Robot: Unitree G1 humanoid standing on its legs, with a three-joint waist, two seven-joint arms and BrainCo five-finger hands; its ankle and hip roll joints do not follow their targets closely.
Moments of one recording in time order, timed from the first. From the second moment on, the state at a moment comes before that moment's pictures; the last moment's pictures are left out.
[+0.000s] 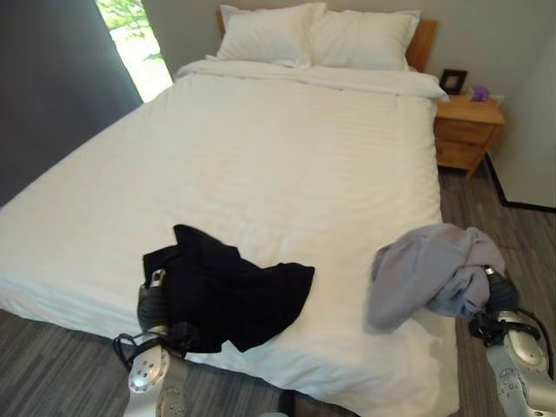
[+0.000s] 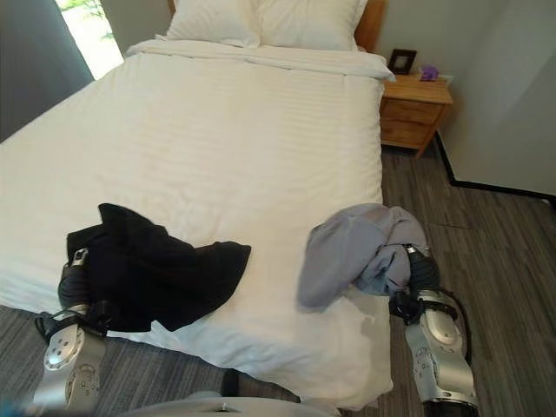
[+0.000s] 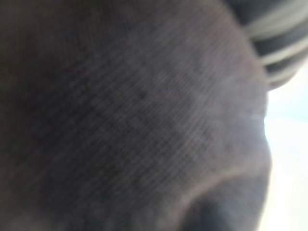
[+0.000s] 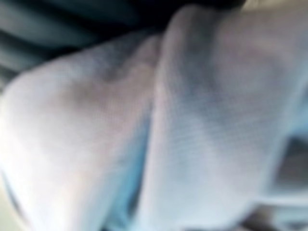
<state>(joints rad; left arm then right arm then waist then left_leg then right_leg) 0.26 0.22 0.25 -0.06 -0.48 -0.07 0.19 0.16 -0.37 -0.20 0.03 0.51 -0.02 -0.04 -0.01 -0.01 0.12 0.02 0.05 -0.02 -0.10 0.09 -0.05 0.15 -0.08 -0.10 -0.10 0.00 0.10</state>
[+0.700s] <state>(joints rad) 0.08 0.39 0.36 -0.10 -0.41 -0.14 0.28 0.19 -0.29 -0.34 0.00 0.48 -0.08 -0.12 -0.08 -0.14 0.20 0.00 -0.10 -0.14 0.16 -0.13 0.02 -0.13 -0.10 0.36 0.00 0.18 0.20</state>
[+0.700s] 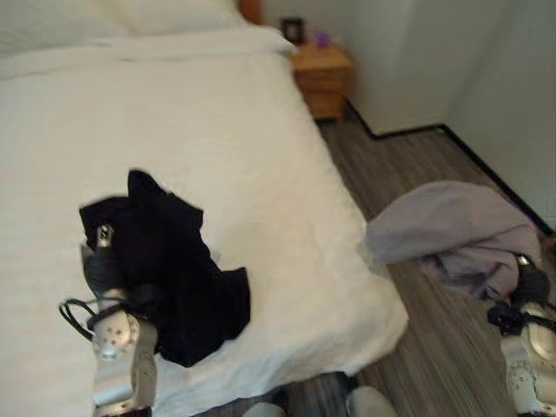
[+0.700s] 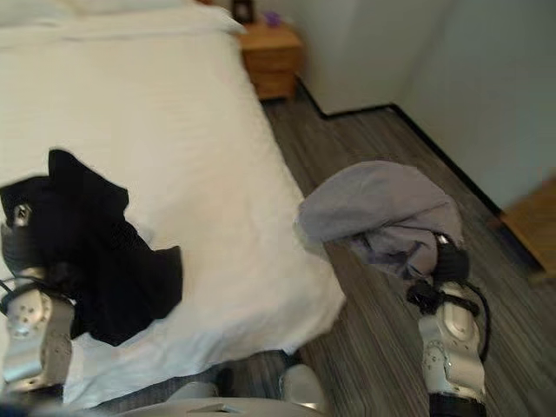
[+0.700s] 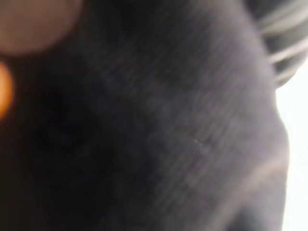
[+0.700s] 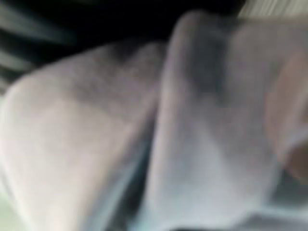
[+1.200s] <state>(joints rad) 0.13 0.32 0.34 -0.11 -0.39 -0.14 0.23 0.09 -0.30 -0.23 -0.06 0.43 -0.07 -0.11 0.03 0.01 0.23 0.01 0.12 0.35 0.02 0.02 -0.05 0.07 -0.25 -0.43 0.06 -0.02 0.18</state>
